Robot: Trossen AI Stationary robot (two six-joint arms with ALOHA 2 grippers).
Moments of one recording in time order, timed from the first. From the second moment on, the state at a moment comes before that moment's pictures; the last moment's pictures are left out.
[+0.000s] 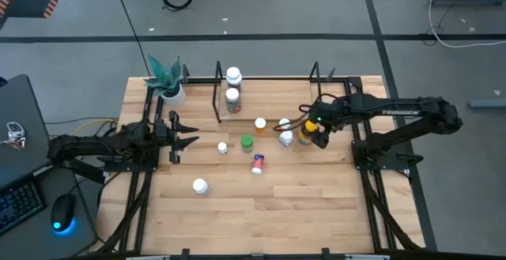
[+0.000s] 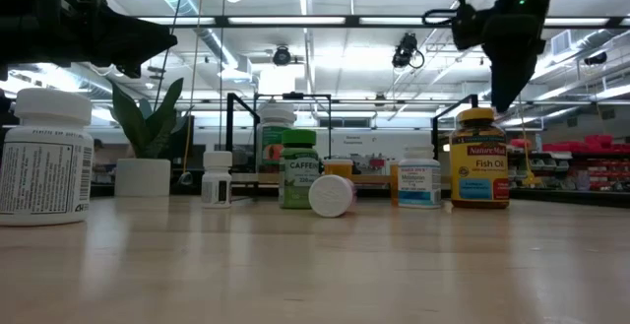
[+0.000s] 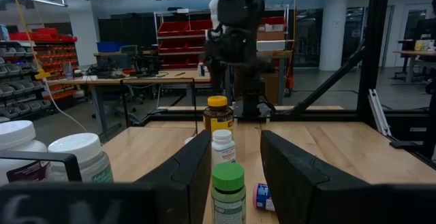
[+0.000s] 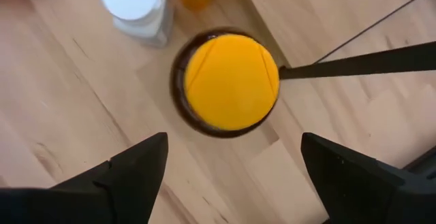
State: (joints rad) left arm 0.07 0.16 0.01 0.30 -0.08 0.04; right arm -0.16 1.17 0.98 -1.13 0.16 0.42
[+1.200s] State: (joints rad) left arm 0.07 0.16 0.01 0.30 -0.08 0.04; right arm -0.30 1.32 1.02 -1.03 0.05 0.28
